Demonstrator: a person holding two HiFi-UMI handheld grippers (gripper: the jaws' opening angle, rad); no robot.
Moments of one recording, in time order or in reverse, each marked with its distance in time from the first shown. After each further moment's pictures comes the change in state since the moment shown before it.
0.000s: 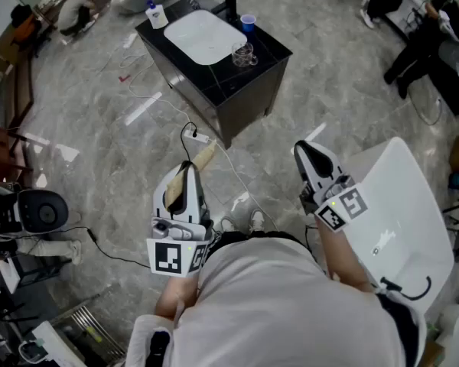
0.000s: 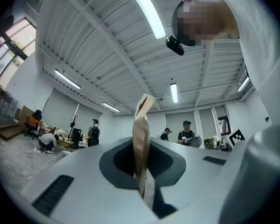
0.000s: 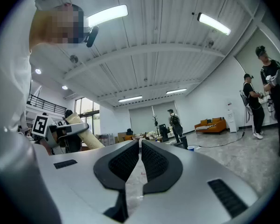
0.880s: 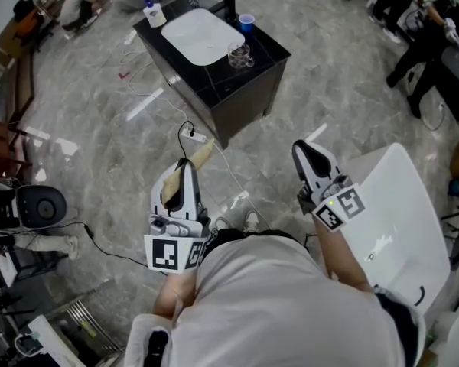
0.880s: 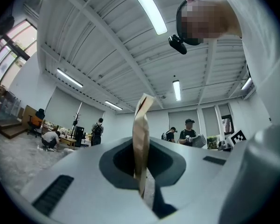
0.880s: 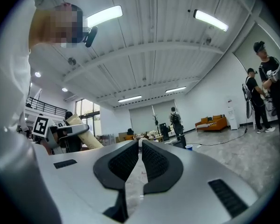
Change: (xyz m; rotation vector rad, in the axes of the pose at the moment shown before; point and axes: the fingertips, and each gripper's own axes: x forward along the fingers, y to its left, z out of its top) left arm 0.029 -0.013 -0.017 -0.010 0.024 0.030; right arm -0.002 -0.038 -0.002 0.023 0.003 0.003
